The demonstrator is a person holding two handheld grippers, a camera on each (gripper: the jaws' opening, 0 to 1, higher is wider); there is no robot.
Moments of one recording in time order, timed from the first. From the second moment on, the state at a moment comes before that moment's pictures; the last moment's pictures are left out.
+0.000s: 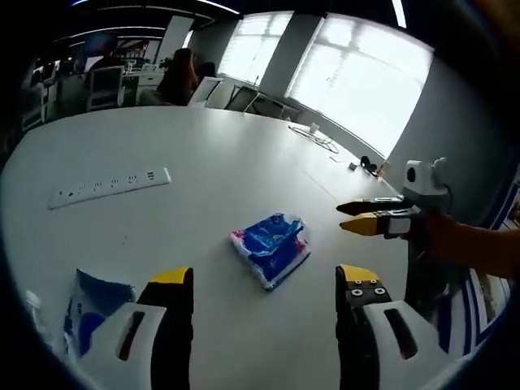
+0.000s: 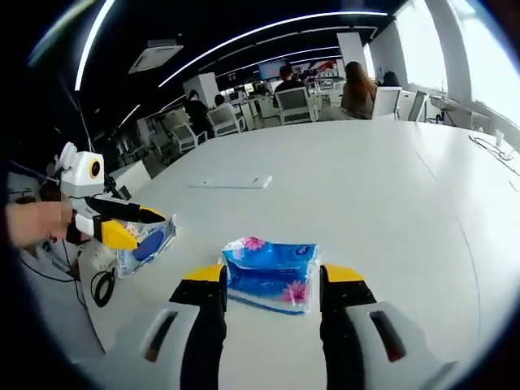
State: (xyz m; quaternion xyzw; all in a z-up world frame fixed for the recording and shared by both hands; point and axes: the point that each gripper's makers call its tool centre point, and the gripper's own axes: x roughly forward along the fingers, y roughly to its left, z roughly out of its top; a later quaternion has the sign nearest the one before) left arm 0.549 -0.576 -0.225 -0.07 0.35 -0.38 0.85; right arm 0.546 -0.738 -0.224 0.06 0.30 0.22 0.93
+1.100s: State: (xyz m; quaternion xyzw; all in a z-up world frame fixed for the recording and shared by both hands) left arm 0.493 -0.434 -0.185 -0.09 0.32 -0.29 0.90; right arm 0.531 -0.631 -0.187 0.02 0.28 0.31 0.91
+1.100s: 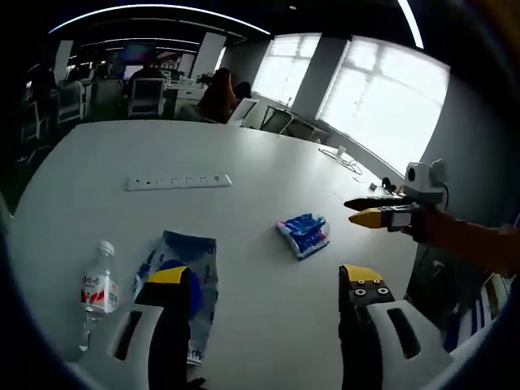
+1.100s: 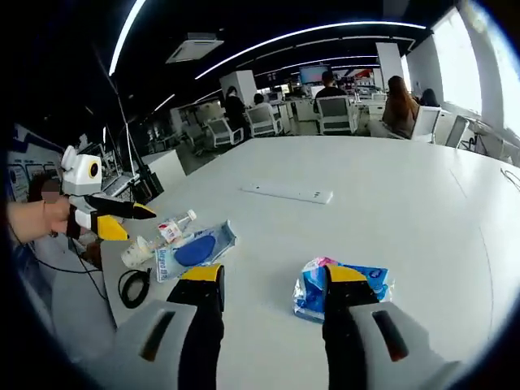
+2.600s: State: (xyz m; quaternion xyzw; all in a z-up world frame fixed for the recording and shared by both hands) left arm 0.449 -0.272 -0.203 -0.18 0.30 -0.14 0.93; right arm 0.594 -0.457 -0.254 -0.05 0.34 0.46 0.82
